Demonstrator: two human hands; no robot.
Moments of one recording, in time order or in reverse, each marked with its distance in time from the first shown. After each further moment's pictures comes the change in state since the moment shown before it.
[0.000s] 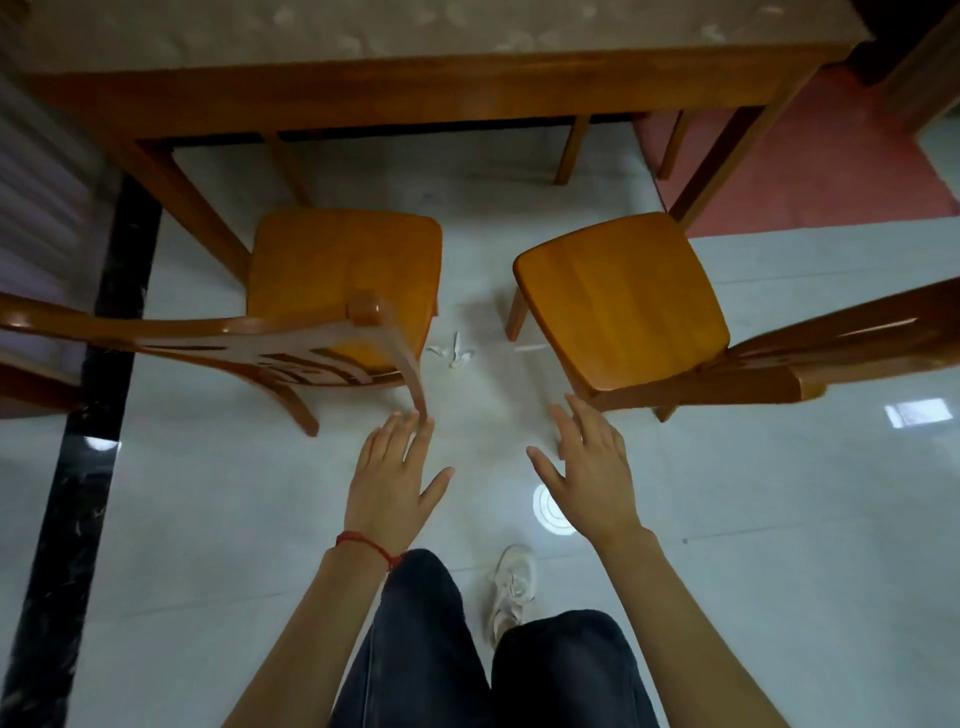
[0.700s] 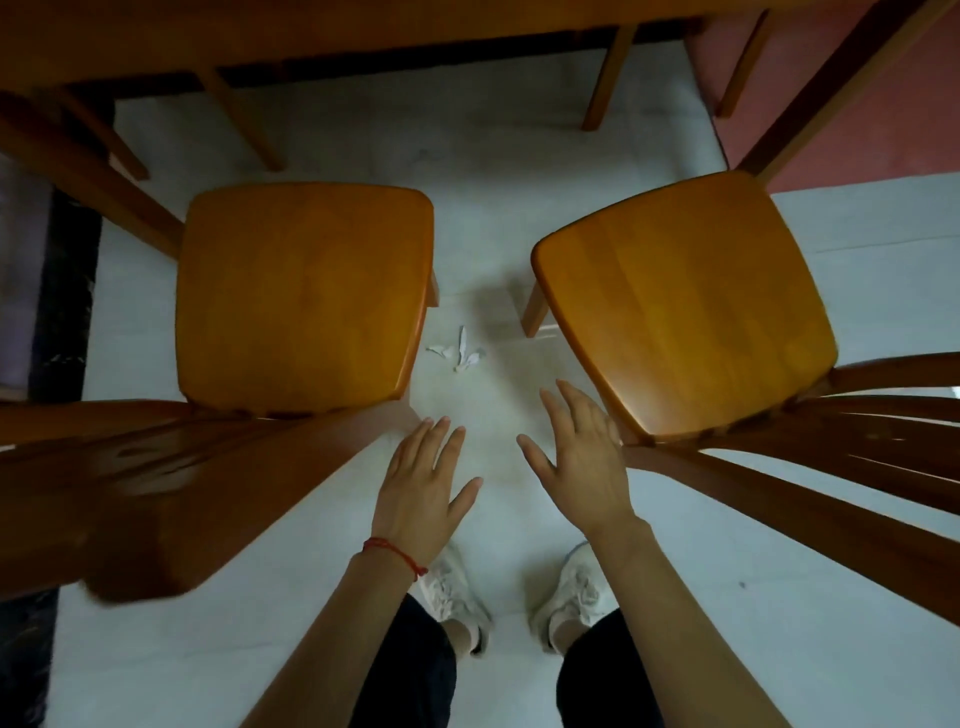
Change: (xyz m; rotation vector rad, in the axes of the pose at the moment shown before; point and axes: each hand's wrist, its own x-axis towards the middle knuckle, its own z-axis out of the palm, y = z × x) left_hand 0.187 -0.036 0.121 -0.059 -0.139 0.028; right_hand 0.175 0.059 0.135 0.065 -0.080 0.014
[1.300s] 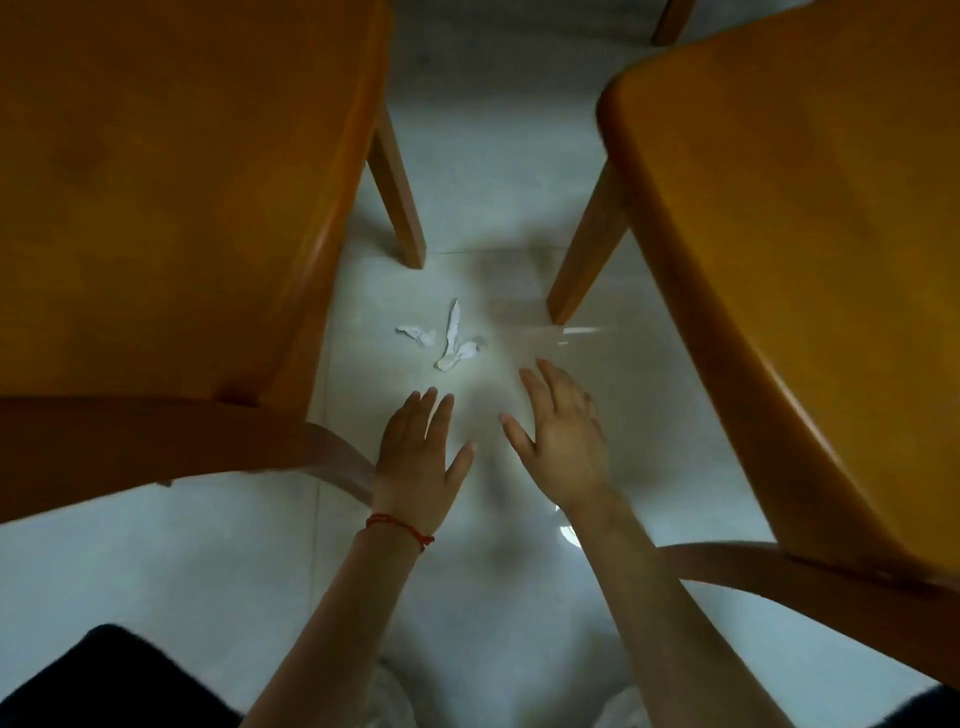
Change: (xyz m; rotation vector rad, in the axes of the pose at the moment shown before) left_hand 0.211 -0.117 0.299 -0.013 0.157 -0.173; right_hand 0.149 0.164 0.323 -0.052 0.002 -0.138
